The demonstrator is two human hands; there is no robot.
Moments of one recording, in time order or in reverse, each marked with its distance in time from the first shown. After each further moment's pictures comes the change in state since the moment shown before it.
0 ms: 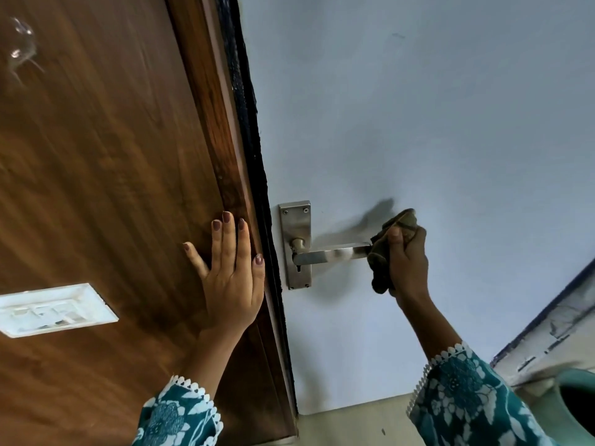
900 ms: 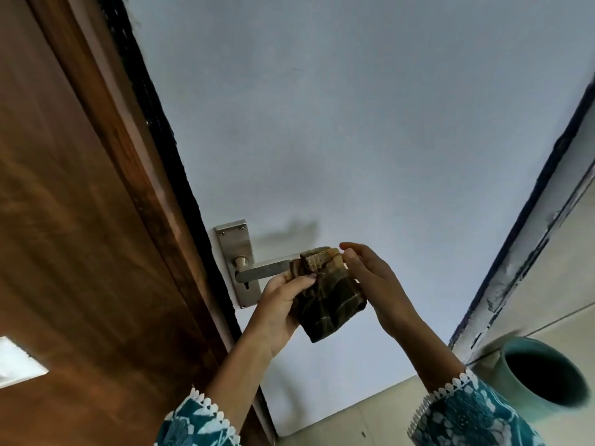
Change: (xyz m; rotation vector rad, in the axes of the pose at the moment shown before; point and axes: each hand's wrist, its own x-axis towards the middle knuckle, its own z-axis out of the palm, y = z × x) left_hand 0.036 0.142 -0.018 -1.712 -0.885 -1.217; right_hand -0.034 -0.018 -0.067 0.072 -0.264 0.053
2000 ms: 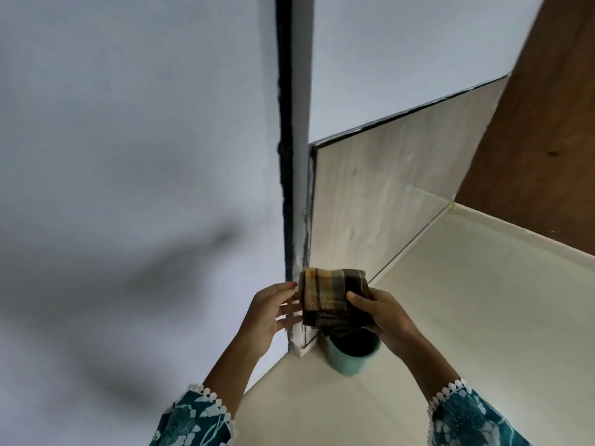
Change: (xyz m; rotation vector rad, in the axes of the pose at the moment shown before) left_hand 0.112 -0.226 0.385 0.303 -0.212 -0.278; right_hand -0.088 0.066 -0.484 0.248 0.350 0.340
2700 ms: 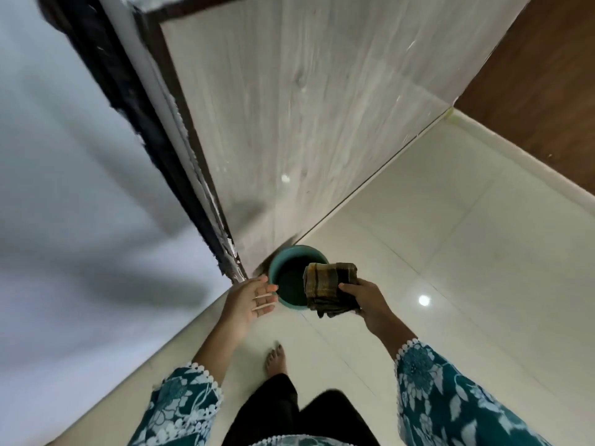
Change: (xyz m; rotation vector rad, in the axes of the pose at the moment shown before) left_hand 0.258 -0.146 0.115 -0.151 0.191 -0.477; right_hand 0.223 0.089 -0.219 -0.129 0.349 0.500
